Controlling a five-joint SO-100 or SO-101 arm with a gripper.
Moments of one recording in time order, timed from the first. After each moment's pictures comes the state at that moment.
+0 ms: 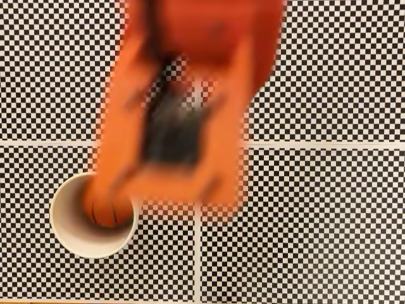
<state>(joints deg) -2.0 131.3 90.4 84.9 -87.0</state>
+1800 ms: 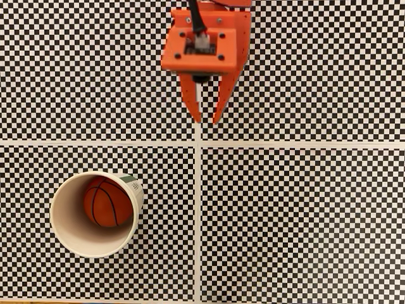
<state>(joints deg) 0.4 188.0 179.8 37.3 -88.3</state>
